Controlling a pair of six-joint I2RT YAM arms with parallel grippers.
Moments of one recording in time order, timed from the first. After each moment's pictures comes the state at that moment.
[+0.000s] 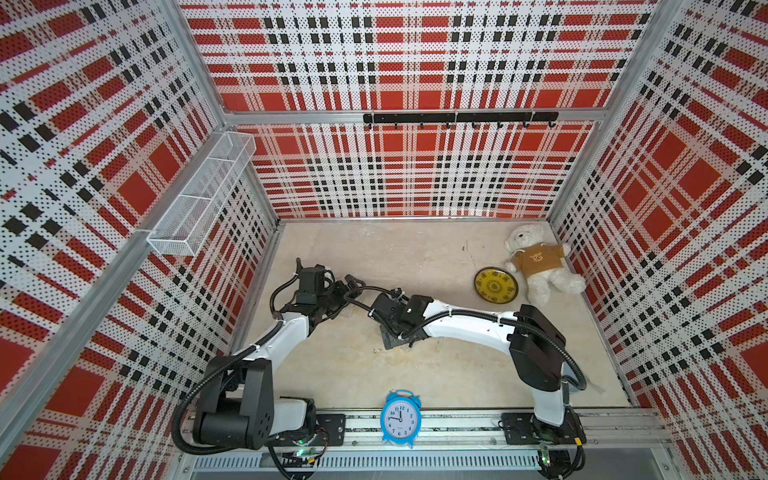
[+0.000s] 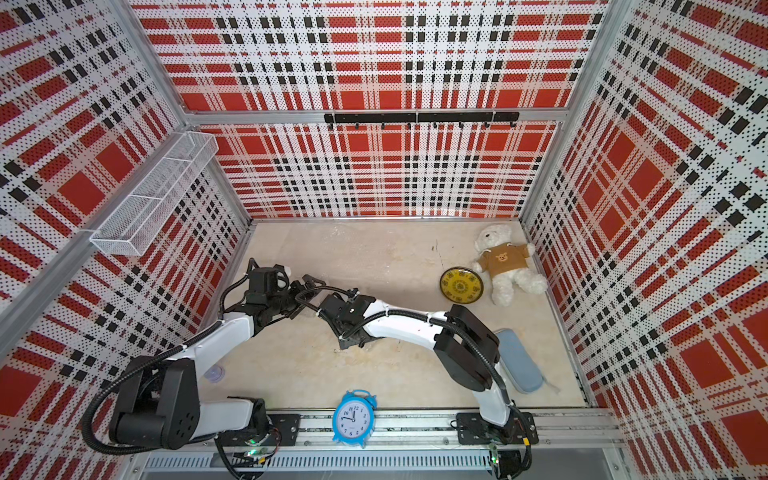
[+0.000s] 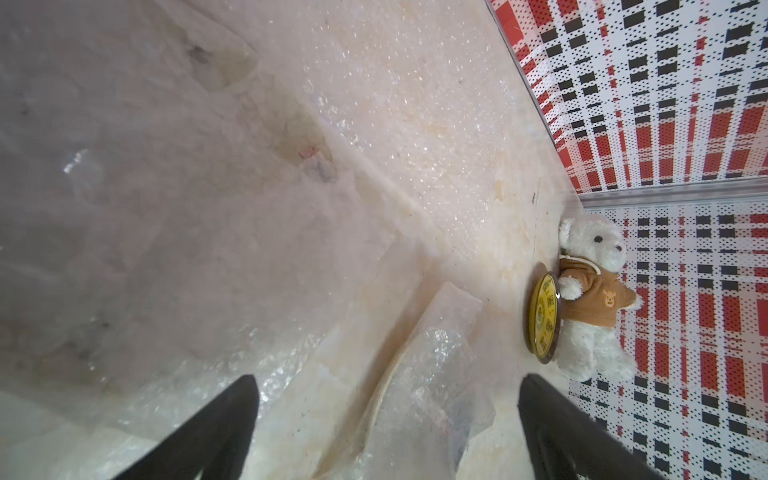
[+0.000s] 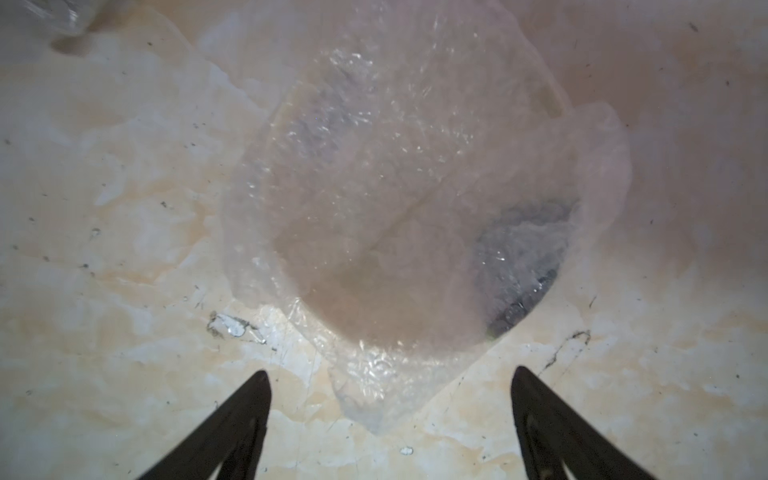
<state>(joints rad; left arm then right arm) -0.08 1.32 0.66 -0.08 0.43 -0.75 1.10 1.97 1.53 -0.91 0.30 0.80</state>
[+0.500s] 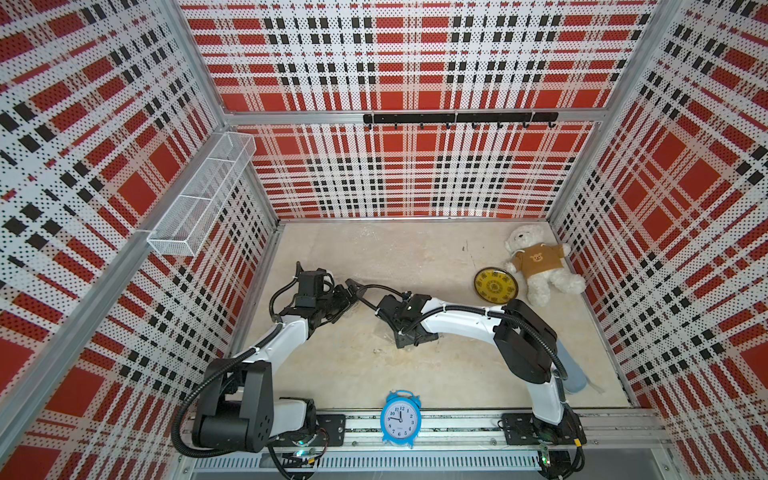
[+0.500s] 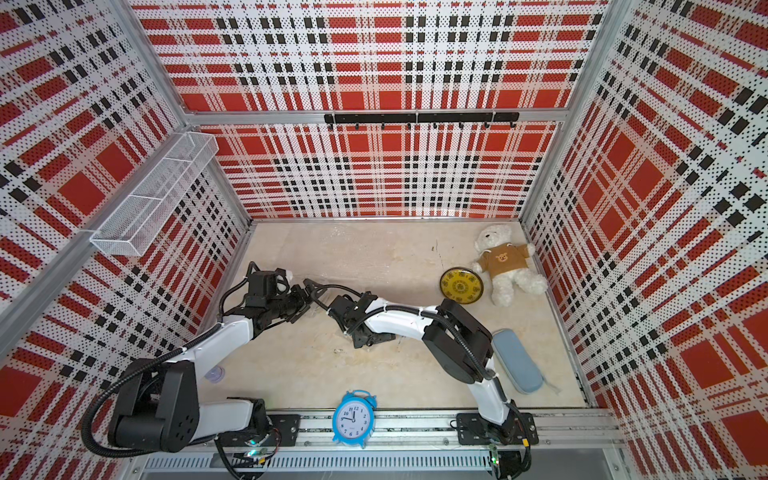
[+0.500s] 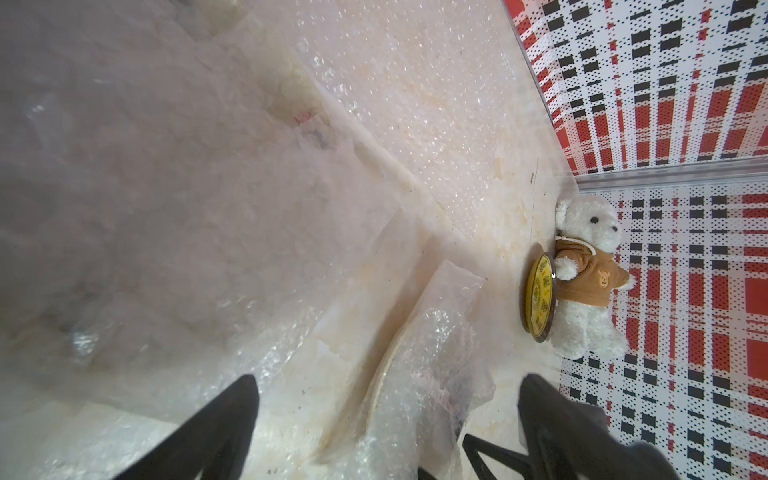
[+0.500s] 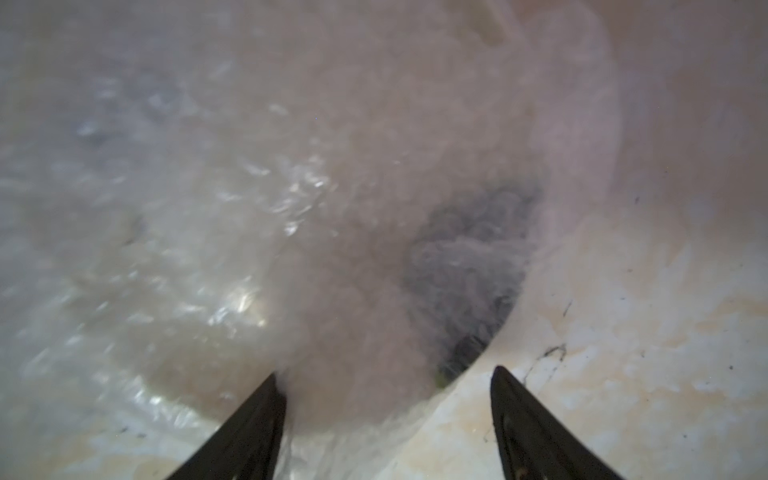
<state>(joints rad) -0.10 1.31 0.64 -0.08 0.47 -0.76 1.02 2.03 1.47 -0.92 0.31 0.80</state>
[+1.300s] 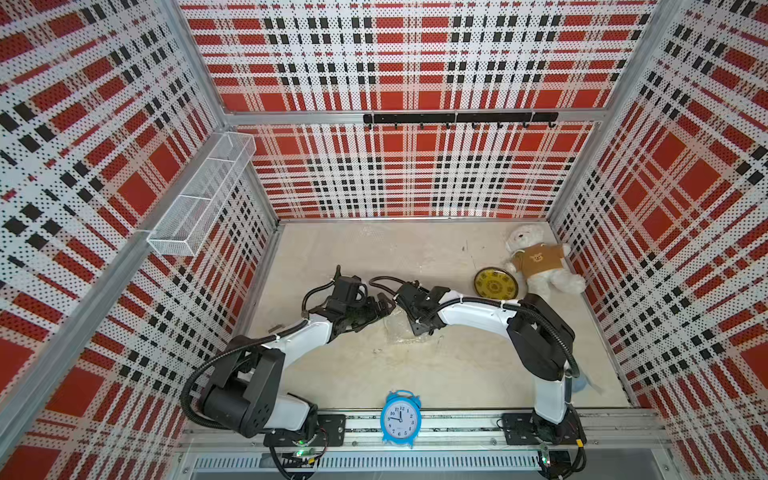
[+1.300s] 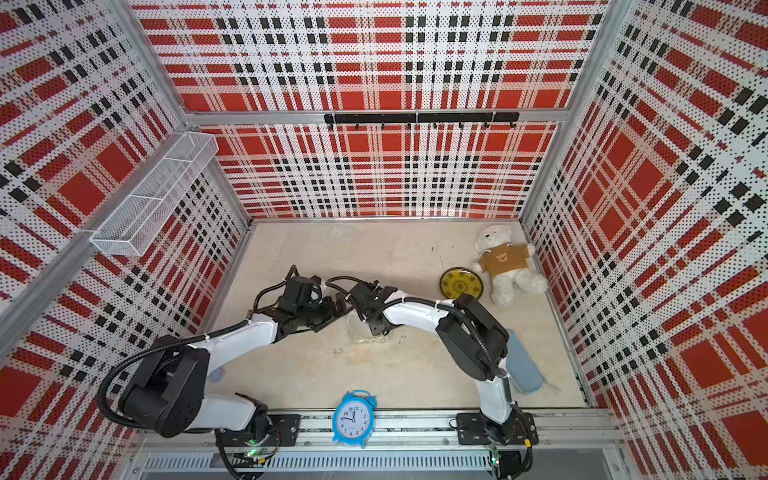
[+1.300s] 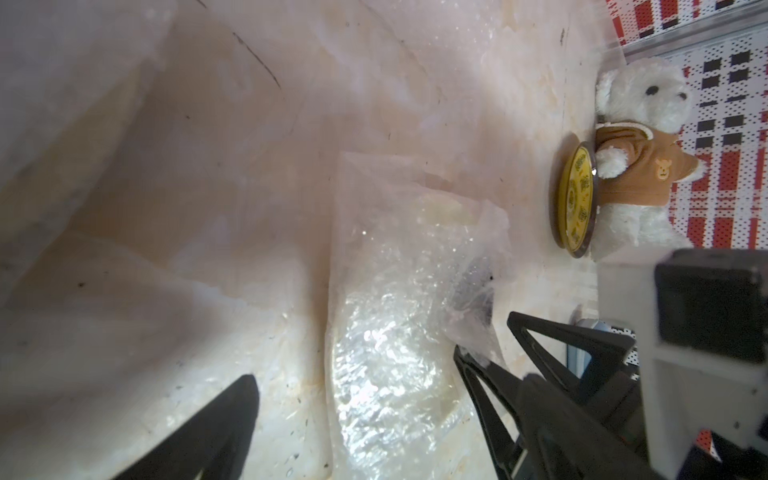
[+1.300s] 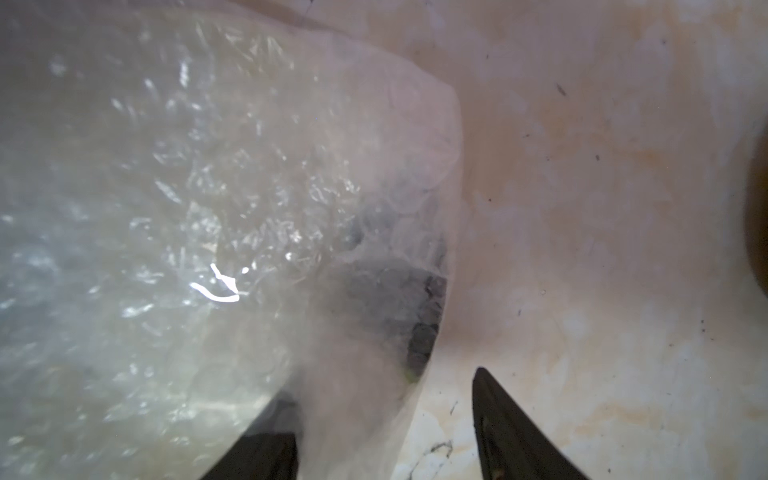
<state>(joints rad) -0.37 1.44 0.65 -0.04 0.38 -0.76 0.92 1.95 1.33 -0.73 0.36 0.51</state>
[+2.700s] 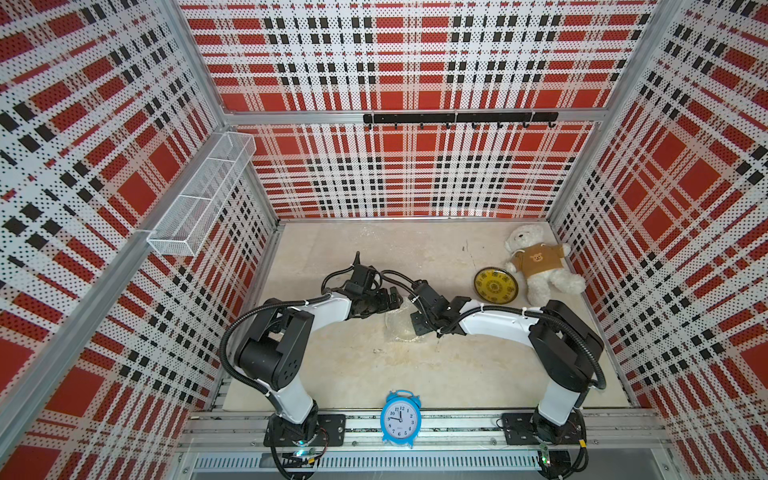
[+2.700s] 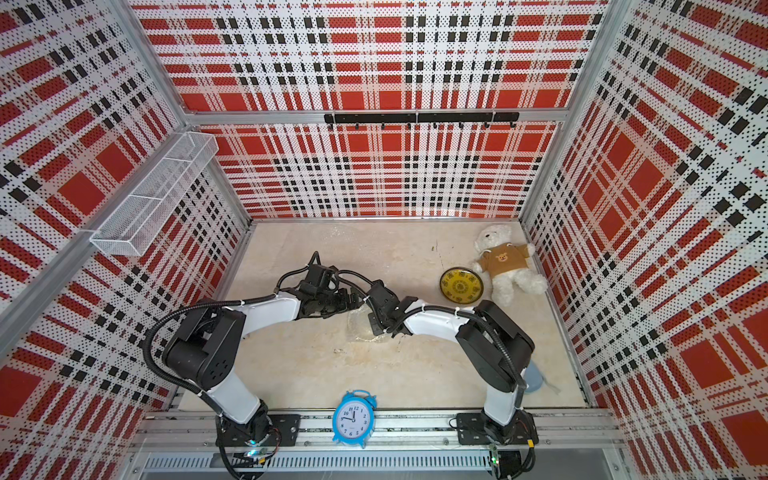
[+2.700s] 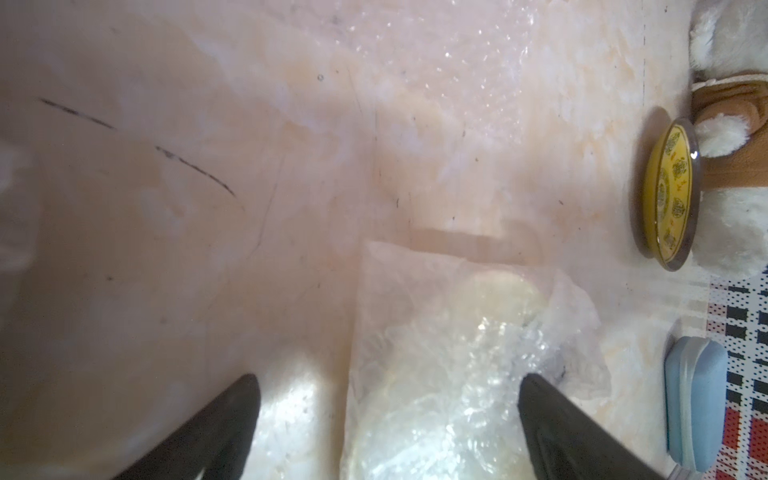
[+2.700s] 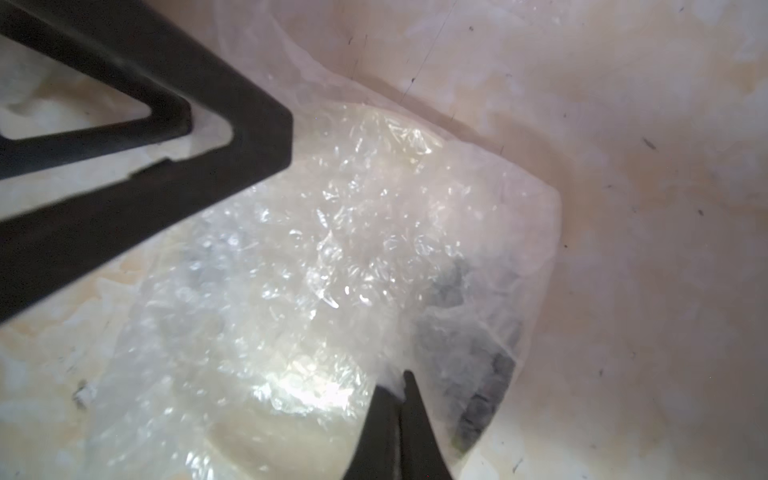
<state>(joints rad) -0.42 1.71 0.88 -0.10 0.29 -0.58 0.87 1.76 1.06 -0.34 0.15 0.46</state>
